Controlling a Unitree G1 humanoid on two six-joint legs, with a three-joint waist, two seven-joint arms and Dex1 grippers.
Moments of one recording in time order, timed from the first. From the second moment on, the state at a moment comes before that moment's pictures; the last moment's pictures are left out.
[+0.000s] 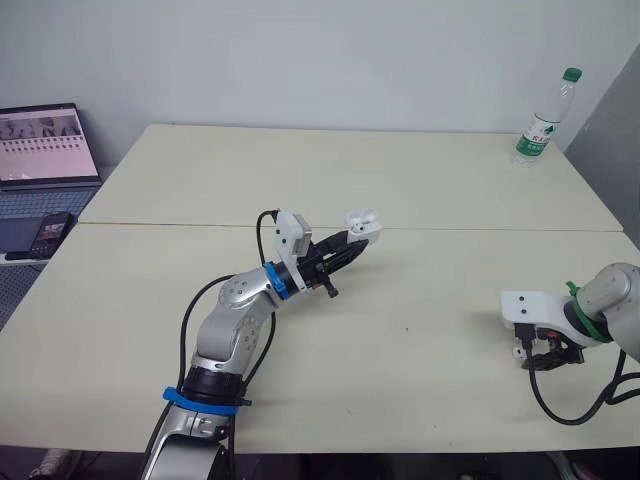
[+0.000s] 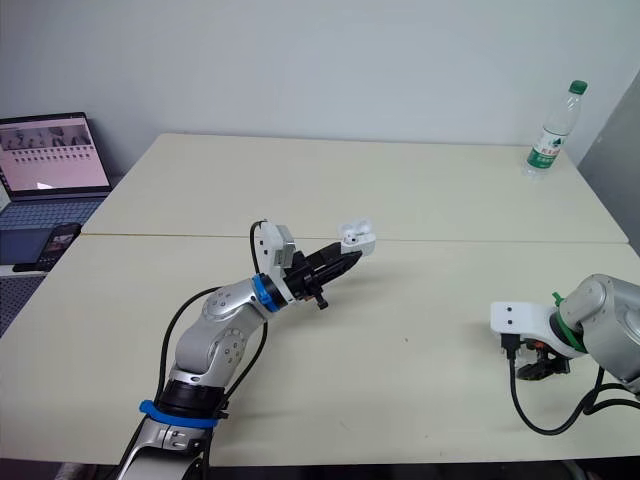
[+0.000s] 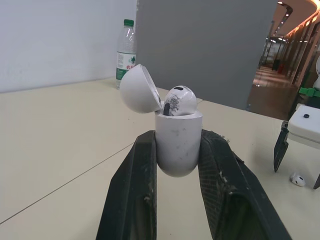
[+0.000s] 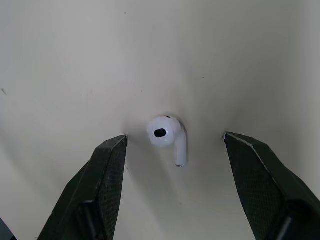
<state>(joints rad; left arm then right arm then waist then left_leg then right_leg) -0.43 0.23 -0.08 -0.01 -0.43 0.25 -0.80 -0.37 -1.22 0.37 -0.19 -0.14 0.67 1.39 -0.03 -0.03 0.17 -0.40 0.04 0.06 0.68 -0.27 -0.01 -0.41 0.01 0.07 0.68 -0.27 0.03</state>
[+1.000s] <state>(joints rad) -0.43 0.23 -0.08 -0.01 -0.43 0.25 -0.82 -0.36 -1.21 0.37 -0.26 -0.13 0.73 1.37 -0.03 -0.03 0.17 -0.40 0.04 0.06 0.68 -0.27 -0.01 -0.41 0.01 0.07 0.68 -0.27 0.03</state>
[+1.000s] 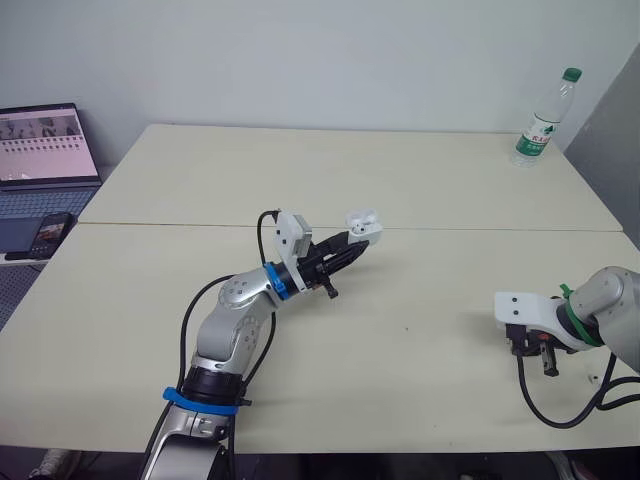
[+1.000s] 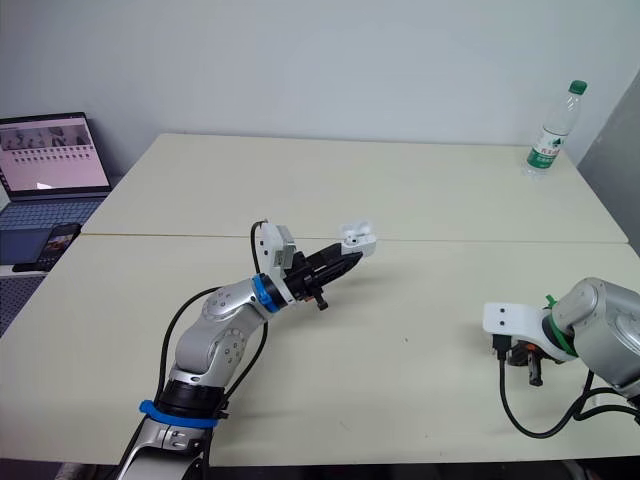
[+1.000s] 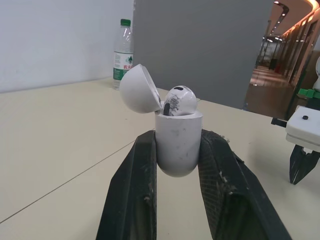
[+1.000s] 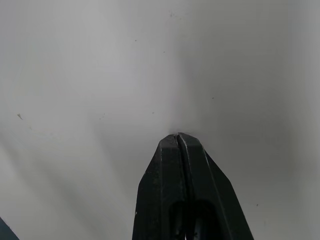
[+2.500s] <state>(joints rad) -0.42 0.21 -0.10 0.01 -0.43 0.25 -0.84 0.16 -1.16 -0.41 -0.30 0.22 1.36 1.00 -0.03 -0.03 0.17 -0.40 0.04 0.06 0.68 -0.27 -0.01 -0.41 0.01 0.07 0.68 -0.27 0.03</state>
